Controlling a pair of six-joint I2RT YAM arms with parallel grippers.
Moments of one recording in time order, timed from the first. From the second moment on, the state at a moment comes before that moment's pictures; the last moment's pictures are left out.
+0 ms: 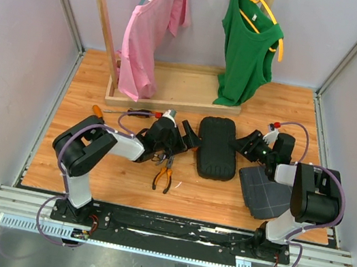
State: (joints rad) left arm -0.70 1.77 0.73 0.58 0.09 -1.10; right arm -0.03 1.63 0.52 0.54 -0.69 0.62
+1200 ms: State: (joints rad) left arm -0.70 1.82 0.79 0.57 0.08 -1.11; right arm -0.03 1.63 0.53 0.54 -0.70 0.62
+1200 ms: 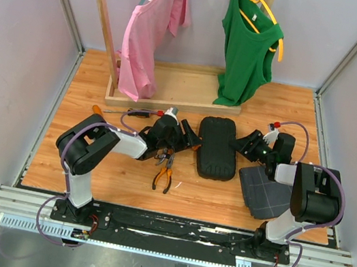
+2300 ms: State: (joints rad) left arm -0.69 1.81 0.76 0.59 0.06 -1.11; right arm -0.03 1.64 0.53 0.54 -0.70 0.62
